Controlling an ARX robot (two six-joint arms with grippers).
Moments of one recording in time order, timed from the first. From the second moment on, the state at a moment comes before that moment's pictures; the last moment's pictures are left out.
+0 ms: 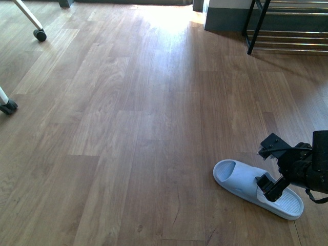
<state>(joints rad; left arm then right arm) -0.04 0.83 0.20 0.34 -0.47 0.11 -0.11 2.83 1.14 0.77 -0.18 -0.77</state>
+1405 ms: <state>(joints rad) -0.04 0.83 0.20 0.34 -0.47 0.11 -0.21 2.85 1.19 0.69 -0.20 -0.82</state>
